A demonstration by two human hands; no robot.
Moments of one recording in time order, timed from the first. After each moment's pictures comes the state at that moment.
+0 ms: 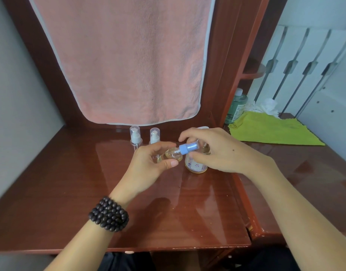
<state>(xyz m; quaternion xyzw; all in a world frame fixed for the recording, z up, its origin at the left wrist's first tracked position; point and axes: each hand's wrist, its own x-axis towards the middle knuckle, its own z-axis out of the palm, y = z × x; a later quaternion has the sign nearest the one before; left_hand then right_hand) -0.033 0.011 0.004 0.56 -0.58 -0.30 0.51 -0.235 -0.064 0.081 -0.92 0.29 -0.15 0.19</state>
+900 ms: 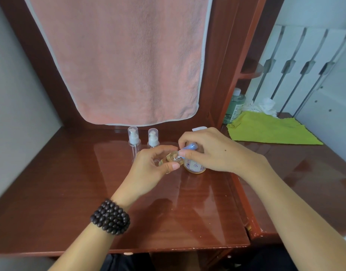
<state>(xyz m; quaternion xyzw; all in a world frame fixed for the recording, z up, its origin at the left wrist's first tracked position) -0.039 0.010 -0.002 0.54 -0.58 -0.33 0.51 -0.229 -0.068 0.077 -0.94 0.27 -0.15 0.15</state>
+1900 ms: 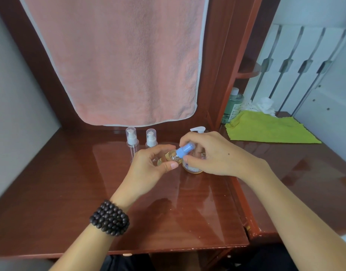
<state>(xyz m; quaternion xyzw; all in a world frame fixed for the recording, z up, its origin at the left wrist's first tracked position) -0.043 0.008 -0.001 0.55 -0.58 -0.30 0.52 -0.238 -0.064 0.069 -0.91 0.31 -0.17 0.22</state>
